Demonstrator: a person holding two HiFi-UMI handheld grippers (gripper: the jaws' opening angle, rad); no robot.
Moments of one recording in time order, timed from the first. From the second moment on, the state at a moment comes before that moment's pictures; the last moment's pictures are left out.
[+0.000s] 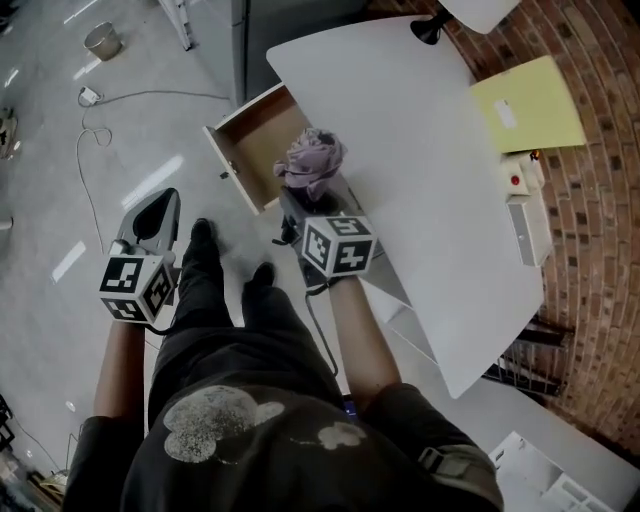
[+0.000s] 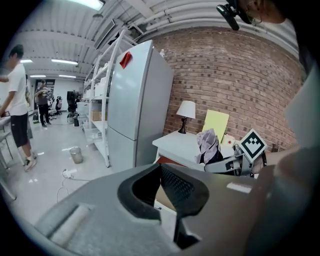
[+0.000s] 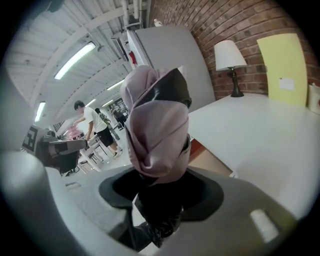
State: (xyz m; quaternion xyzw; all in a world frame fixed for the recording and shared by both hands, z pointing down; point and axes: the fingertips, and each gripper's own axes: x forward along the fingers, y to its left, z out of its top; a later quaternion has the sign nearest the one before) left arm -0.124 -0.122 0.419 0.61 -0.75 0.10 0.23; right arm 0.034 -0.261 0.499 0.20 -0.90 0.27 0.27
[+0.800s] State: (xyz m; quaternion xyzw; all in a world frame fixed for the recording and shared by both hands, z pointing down) left arm -0.228 -0.233 0.540 0.68 -0.66 0.13 0.28; right arm -0.070 -0.297 0.638 0.24 -0.85 0.29 0.37
